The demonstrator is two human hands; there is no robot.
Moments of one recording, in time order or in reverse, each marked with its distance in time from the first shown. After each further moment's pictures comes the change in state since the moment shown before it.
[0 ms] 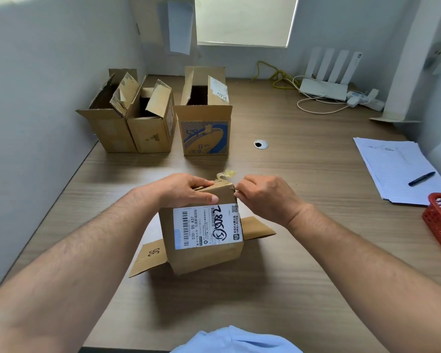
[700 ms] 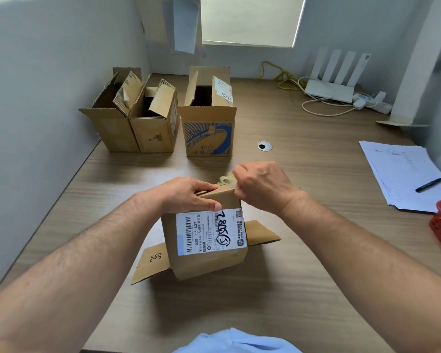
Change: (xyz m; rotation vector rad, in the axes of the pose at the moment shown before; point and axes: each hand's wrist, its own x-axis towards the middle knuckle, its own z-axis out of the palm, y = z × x) left_hand -0.001 0.000 0.002 0.038 0.000 0.022; right_hand 0.035 -0.002 -0.008 -0.114 -0.049 0.015
